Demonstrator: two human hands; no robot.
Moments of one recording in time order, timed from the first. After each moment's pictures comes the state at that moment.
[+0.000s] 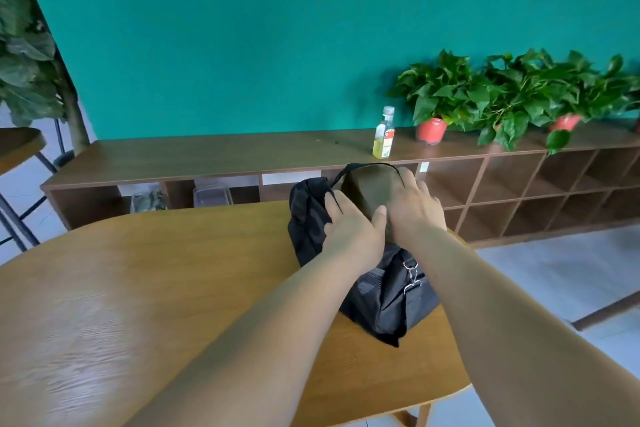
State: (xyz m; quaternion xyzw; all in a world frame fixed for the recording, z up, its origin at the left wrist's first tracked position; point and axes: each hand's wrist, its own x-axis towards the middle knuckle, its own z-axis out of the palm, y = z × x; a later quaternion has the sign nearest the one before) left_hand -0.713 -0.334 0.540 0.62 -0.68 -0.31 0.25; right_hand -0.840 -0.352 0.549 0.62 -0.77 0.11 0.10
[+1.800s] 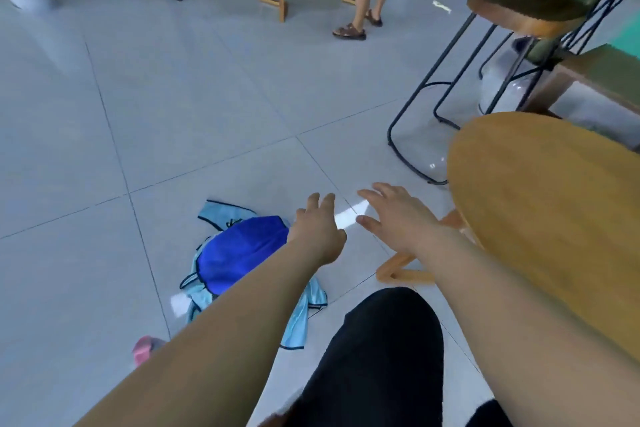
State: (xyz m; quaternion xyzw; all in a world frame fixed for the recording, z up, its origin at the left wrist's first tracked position) left_hand -0.060 0.044 0.311 0.91 -0.28 -0.22 0.20; right_hand -0.140 -0.121 0.357 0.98 -0.15 -0.14 -0.06
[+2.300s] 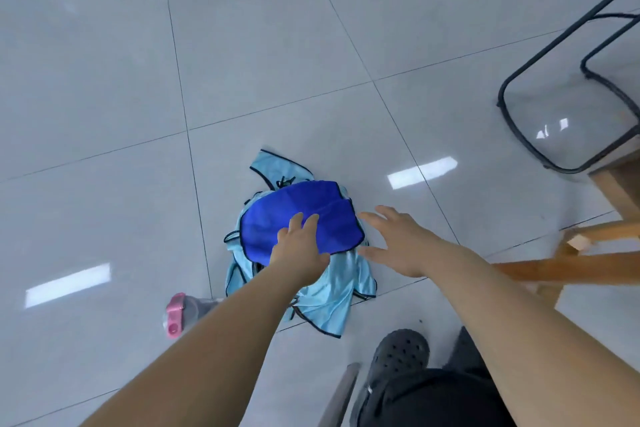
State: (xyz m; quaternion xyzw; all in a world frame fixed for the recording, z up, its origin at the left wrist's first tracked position) left_hand 0.015 0.119 0.143 0.93 -0.10 -0.32 0.14; right_hand -0.033 -0.105 0.183 0.92 -0.03 -0.33 -0.22
